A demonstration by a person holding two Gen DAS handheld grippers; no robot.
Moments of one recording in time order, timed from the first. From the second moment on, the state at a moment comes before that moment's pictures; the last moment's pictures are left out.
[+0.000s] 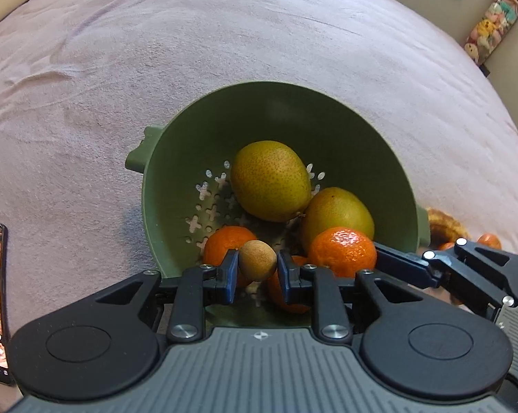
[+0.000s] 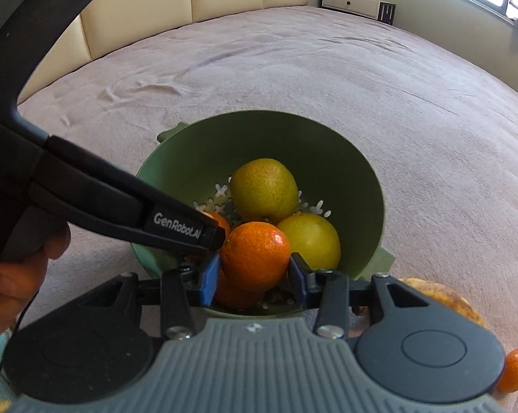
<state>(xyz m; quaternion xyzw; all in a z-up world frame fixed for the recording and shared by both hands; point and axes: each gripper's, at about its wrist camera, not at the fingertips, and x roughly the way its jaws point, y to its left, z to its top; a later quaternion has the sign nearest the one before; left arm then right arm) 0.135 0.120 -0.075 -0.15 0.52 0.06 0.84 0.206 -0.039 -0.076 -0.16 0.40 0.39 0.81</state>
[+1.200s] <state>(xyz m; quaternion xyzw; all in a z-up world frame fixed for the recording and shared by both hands) 0.127 0.140 -0.066 -0.23 0.46 0.08 0.86 0.237 -0.036 -0.058 -0.19 0.36 0.37 0.84</state>
